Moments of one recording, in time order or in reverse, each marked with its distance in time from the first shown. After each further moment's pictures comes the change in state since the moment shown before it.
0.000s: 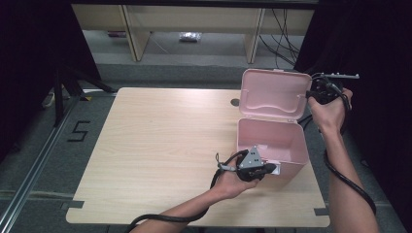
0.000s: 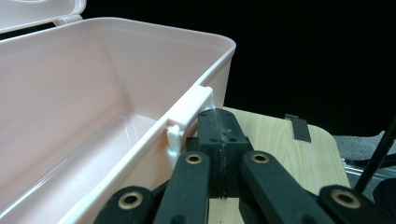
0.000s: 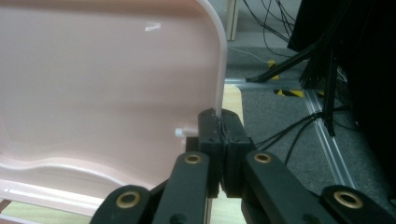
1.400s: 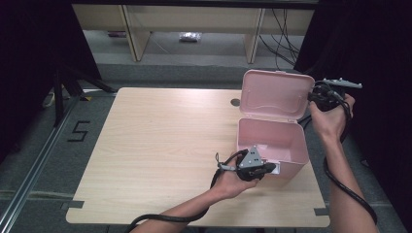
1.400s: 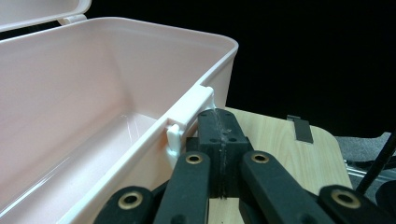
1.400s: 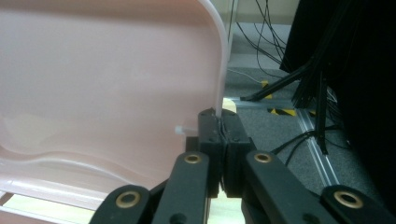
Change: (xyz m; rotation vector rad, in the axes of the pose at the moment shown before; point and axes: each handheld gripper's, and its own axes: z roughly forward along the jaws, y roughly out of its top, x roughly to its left) left arm 0.001 0.000 0.000 -0.002 0.008 -0.006; right arm 0.003 -0.017 -0.013 -0.090 -0.022 -0.017
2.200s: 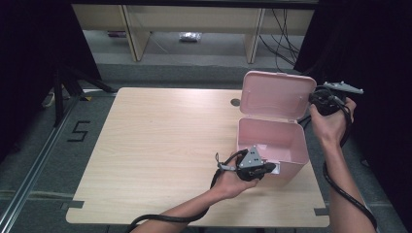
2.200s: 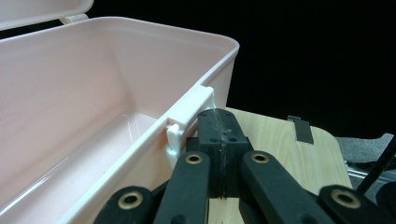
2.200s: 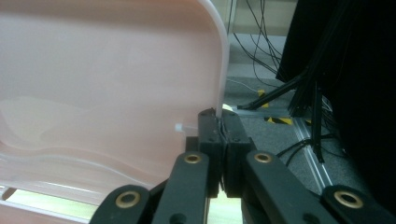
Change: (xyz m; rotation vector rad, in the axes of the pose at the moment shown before) left arm 0.000 0.000 0.000 0.000 0.001 -0.007; right arm 0.002 -0.008 -0.008 -0.046 -0.006 -0.016
